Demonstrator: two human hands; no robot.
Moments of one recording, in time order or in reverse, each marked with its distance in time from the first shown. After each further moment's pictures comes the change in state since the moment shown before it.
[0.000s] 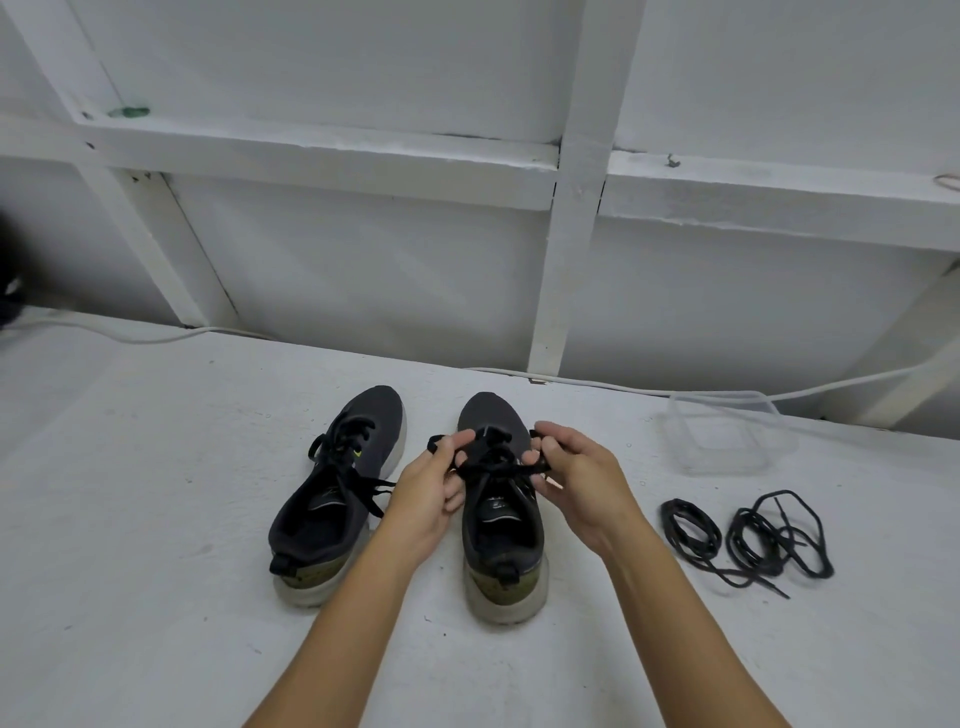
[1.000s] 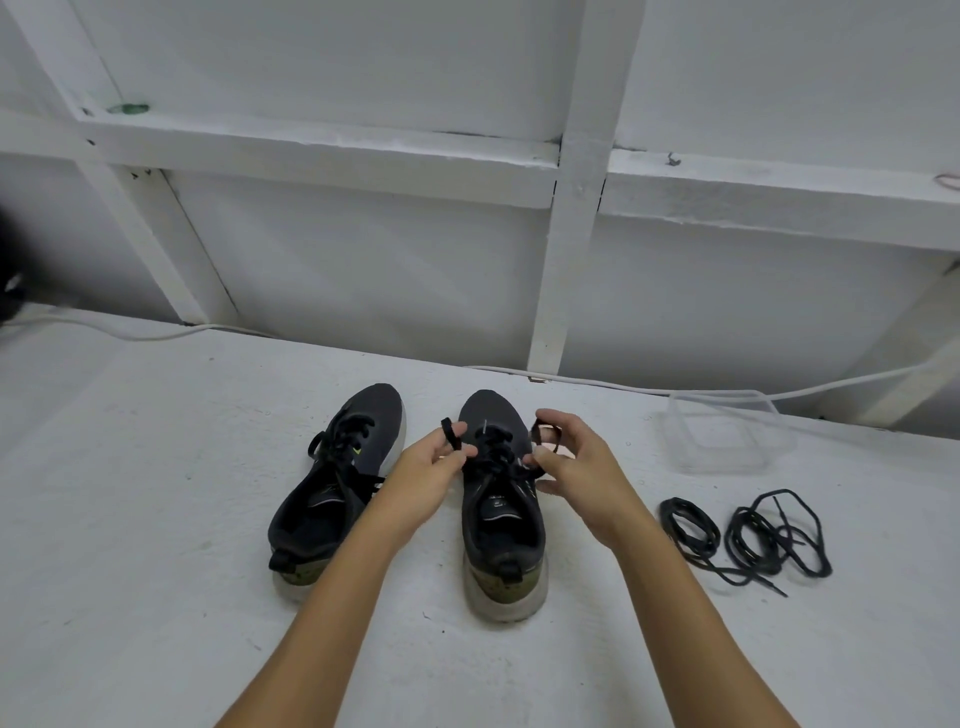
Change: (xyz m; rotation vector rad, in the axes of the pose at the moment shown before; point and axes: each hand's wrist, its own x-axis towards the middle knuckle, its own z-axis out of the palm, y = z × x) left_hand 0.002 0.016 -0.010 0.657 -0.034 0.098; right_hand 0.005 -0.002 -0.009 -0.460 -0.064 -0.146
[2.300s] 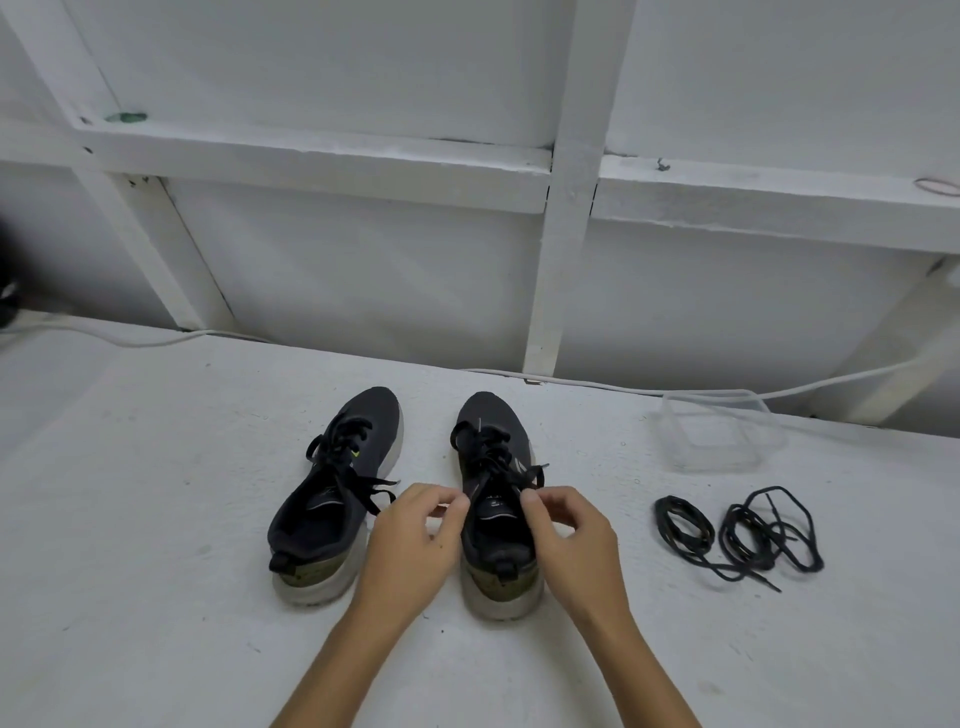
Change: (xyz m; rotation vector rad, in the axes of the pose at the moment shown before) left_hand -0.068 -0.025 0.006 0.401 0.242 0.330; right_hand -0.064 0.041 0.026 -0.060 0.284 -0.135
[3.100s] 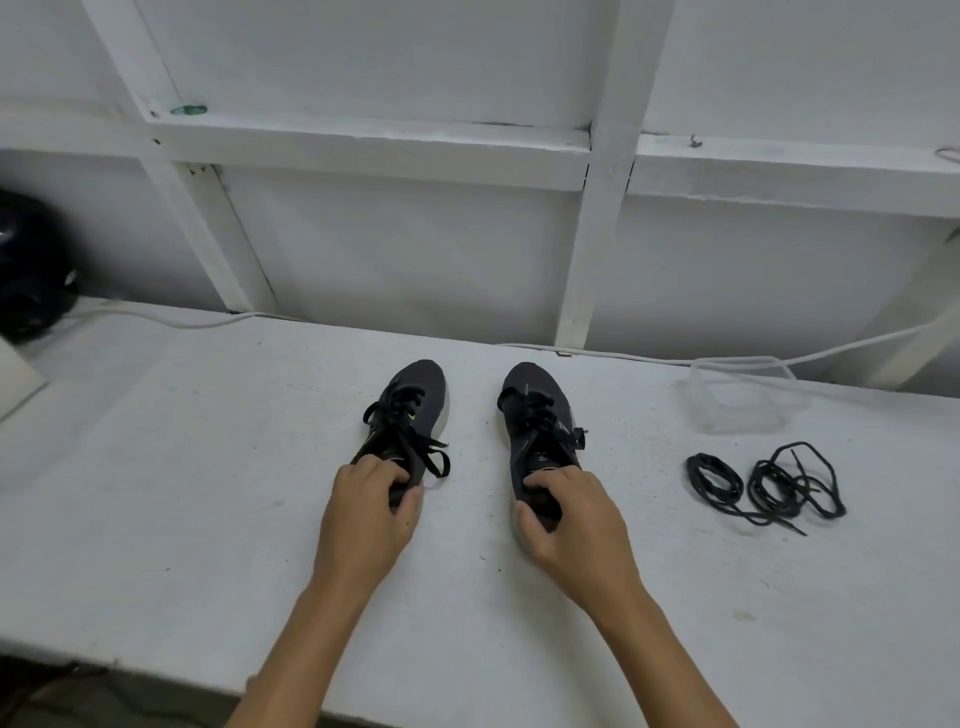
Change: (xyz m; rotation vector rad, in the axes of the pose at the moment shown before) left_hand -0.021 -0.059 -0.079 0.411 0.175 0.111; right_hand -0.044 0.004 0.034 -0.624 0.028 -0.525
